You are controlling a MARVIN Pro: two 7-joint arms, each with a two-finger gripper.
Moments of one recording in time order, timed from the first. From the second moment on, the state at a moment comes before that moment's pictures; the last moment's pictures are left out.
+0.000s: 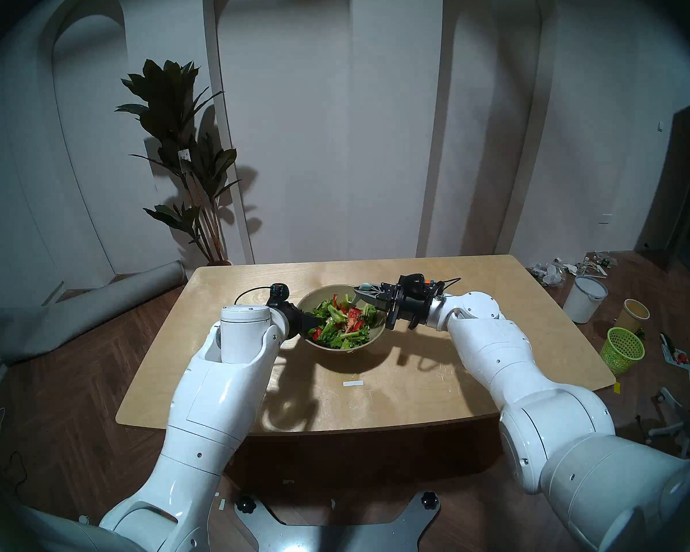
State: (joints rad) left arm 1.34 -1.59 -1.36 -1.55 -0.18 0.82 0.09; right arm -0.88 -1.31 1.36 -0.64 0.42 -0.31 1.35
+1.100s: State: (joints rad) left arm 1.34 -1.59 -1.36 -1.55 -0.18 0.82 0.09; right arm -1.02 -1.22 1.49 -0.92 0.46 -0.15 1.29
